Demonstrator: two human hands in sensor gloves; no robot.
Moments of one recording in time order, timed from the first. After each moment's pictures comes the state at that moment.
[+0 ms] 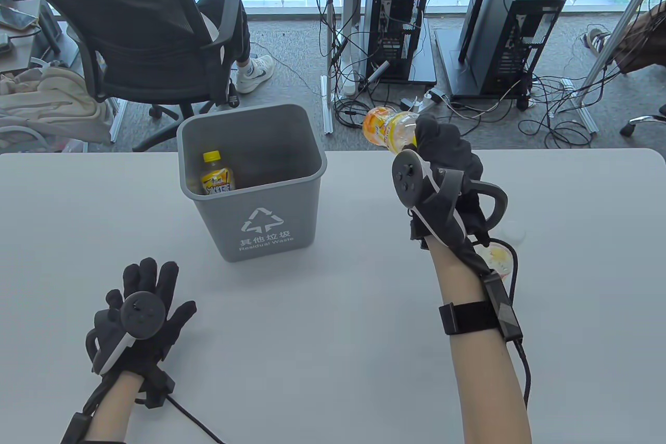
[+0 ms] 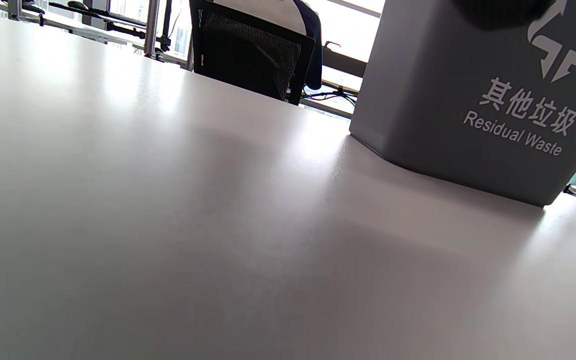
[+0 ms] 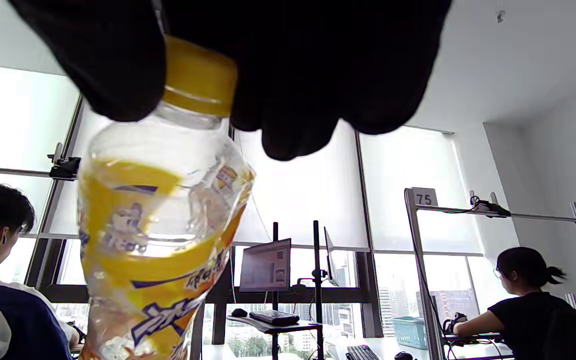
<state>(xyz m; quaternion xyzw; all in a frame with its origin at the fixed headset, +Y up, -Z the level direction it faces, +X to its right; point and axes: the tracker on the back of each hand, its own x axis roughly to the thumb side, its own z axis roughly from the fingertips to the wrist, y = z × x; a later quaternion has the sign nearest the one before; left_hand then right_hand) -0.335 -0.746 -0.295 -0.02 0.06 0.14 0.99 0.099 -0.478 -0.383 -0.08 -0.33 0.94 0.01</state>
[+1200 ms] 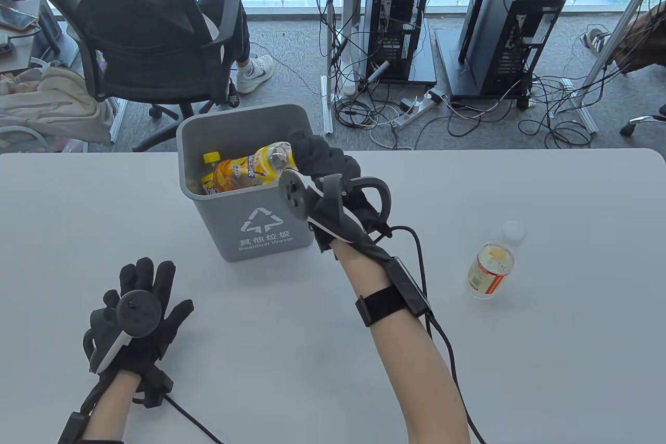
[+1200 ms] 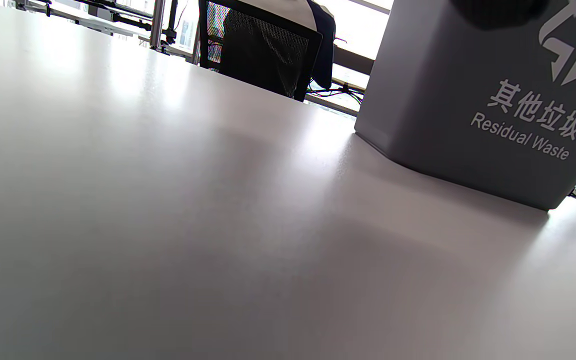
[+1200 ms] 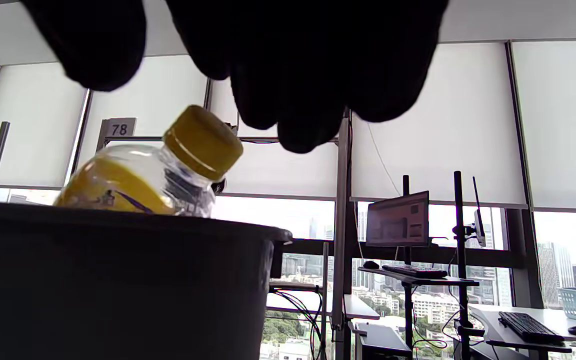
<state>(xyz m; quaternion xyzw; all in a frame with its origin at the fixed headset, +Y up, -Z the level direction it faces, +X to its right) -0.340 -0.747 -0.297 -0.03 0.07 0.15 0.99 -0.018 -0.530 -0.406 0.08 -0.25 0.96 0.03</state>
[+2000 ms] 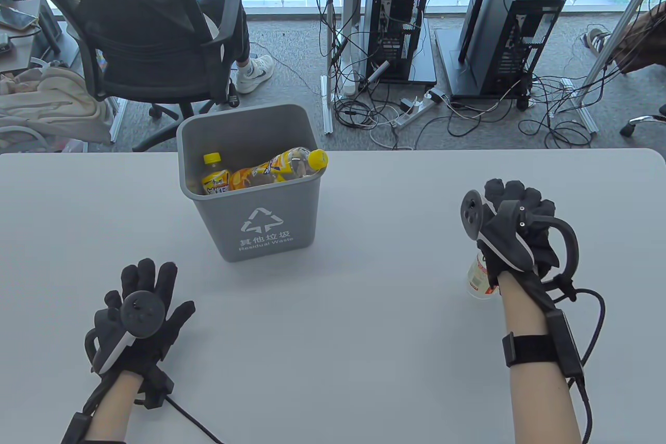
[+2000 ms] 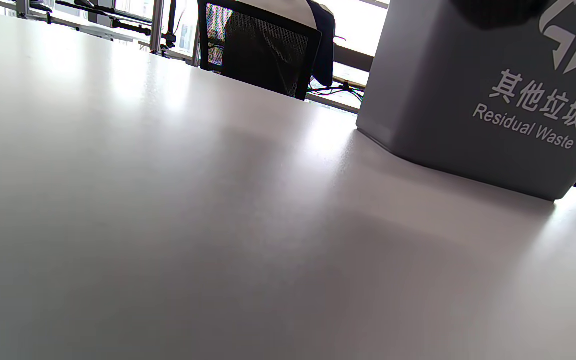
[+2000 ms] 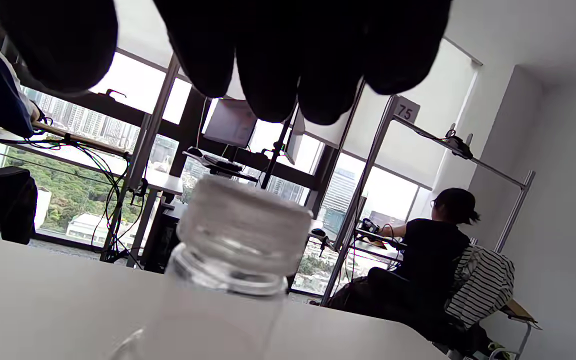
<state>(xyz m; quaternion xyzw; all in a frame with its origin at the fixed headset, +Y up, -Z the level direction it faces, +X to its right) -0.337 -0.747 -0.296 -0.03 0.07 0.14 0.99 0.220 -0.576 -0.380 -0.12 -0.10 0.97 -0.18</state>
